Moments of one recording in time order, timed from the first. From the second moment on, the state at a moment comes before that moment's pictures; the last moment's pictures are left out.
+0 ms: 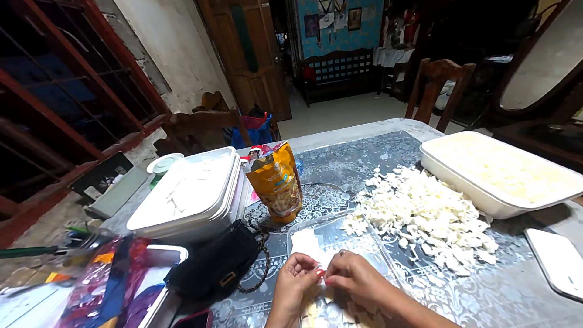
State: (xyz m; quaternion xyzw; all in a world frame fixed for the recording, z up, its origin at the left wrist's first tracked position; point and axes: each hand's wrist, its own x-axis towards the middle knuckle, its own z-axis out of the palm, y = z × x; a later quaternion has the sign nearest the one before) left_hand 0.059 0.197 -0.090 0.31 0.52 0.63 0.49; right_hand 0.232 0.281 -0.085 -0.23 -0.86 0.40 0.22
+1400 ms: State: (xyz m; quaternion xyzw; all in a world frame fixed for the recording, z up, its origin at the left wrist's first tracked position) left_hand 0.048 0.193 -0.089 0.50 0.62 0.49 0.36; right_hand 0.241 0.300 -0.080 -0.29 -0.81 0.44 0.25
